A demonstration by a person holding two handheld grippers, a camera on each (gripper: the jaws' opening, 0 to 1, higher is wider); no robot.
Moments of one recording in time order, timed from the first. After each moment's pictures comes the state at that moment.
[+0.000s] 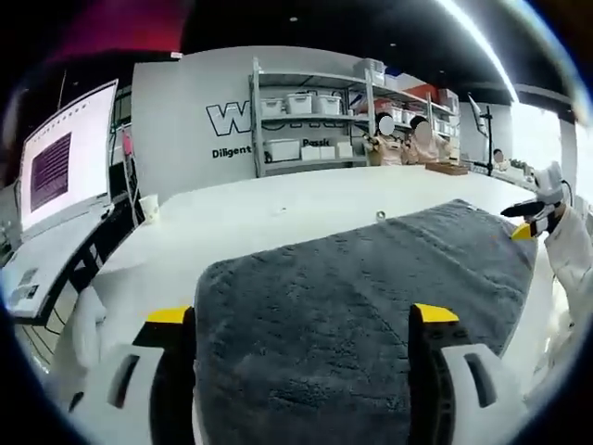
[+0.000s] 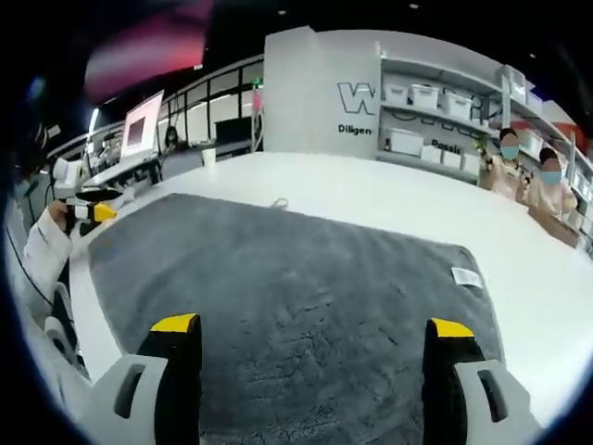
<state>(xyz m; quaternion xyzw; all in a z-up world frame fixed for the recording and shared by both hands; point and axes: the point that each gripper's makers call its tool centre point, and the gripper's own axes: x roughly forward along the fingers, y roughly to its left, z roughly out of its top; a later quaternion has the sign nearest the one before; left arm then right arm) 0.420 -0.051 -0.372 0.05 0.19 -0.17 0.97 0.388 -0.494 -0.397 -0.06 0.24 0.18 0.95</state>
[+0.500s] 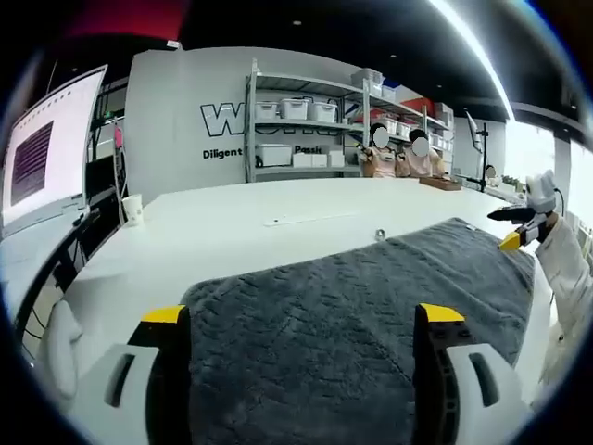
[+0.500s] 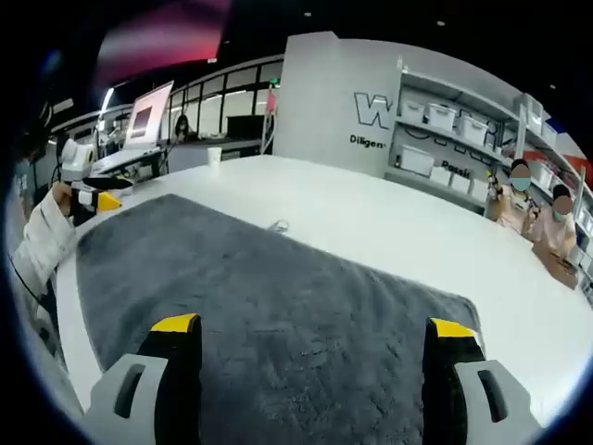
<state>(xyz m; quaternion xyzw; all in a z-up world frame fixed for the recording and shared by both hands) 0.464 -0.067 -0.371 0.03 0.18 -0.19 0.96 0.436 -0.472 -0.375 -0.11 0.23 0.19 0.95</state>
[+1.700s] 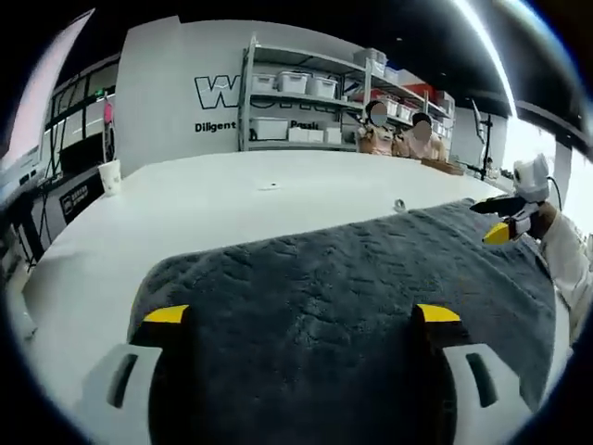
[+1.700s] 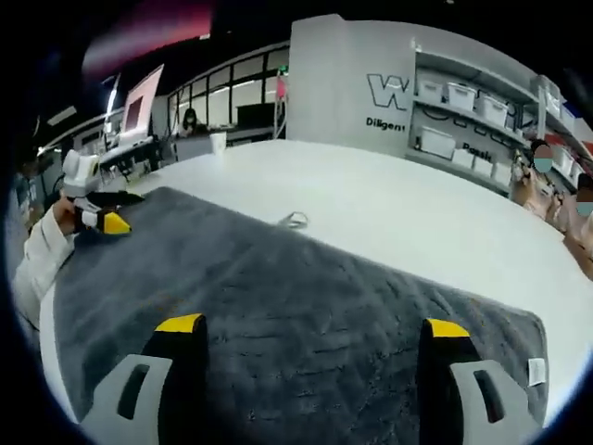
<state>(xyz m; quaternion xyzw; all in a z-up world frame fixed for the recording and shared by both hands) 0.511 -0.076 -0.439 0.03 0.24 -0.21 0.95 0.504 -0.420 -0.439 -0.09 0.28 0.23 0.93</state>
